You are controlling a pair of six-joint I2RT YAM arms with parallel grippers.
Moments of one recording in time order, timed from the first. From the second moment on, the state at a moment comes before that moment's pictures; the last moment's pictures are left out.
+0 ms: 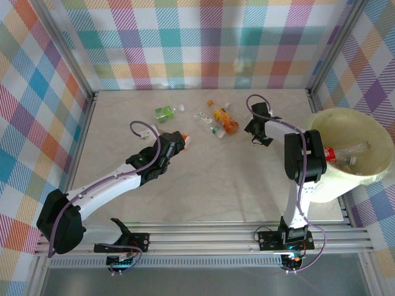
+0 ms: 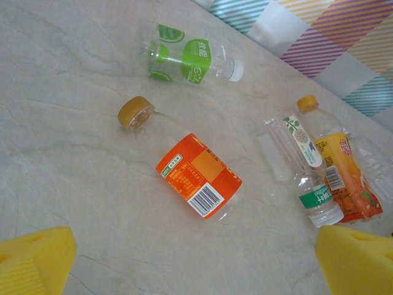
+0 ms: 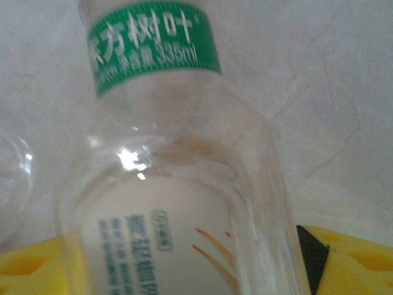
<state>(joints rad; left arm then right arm) -0.71 1.28 0.90 -0.32 -0.61 -0.98 0.19 2.00 1.32 -0.41 0.22 0.79</state>
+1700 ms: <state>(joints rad) -0.71 1.38 0.97 -0.18 -0.37 -0.84 0.16 1.07 1.39 -0.62 0.30 0.09</state>
